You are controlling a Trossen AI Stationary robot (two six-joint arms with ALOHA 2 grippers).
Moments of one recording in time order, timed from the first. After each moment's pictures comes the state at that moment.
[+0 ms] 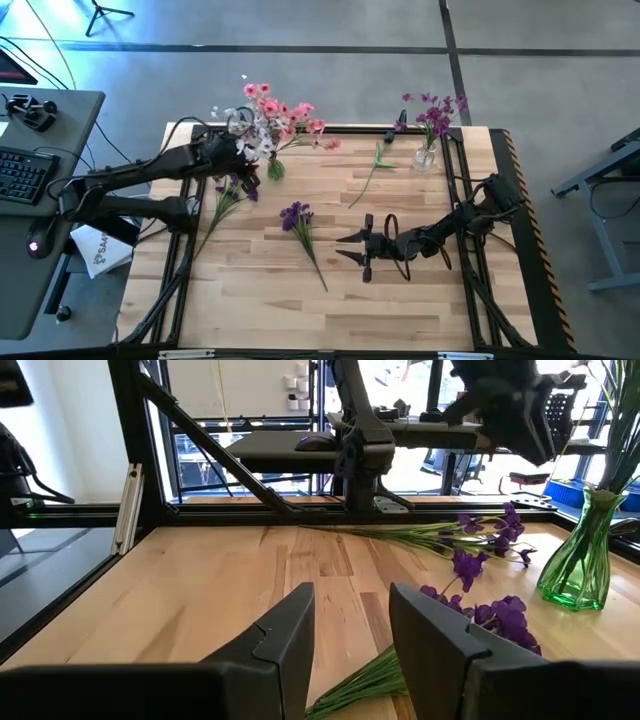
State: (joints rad) left arm 0.45 1.01 0.75 -0.62 -0.23 -0.06; right arm 0.41 1.79 0.51 1.25 0.45 0.00
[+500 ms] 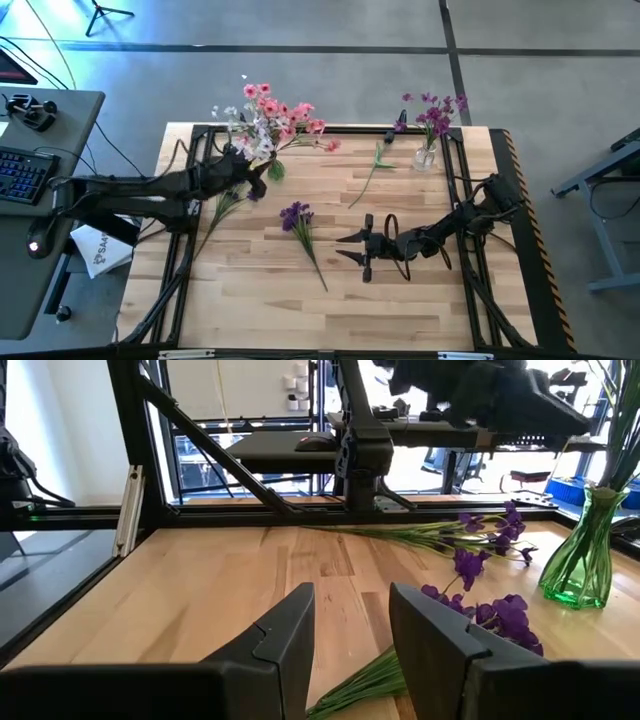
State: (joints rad) left arm 0.25 0.88 0.43 0.07 -0.47 -0.12; right arm 0.41 1.79 0.51 1.25 0.45 0.01
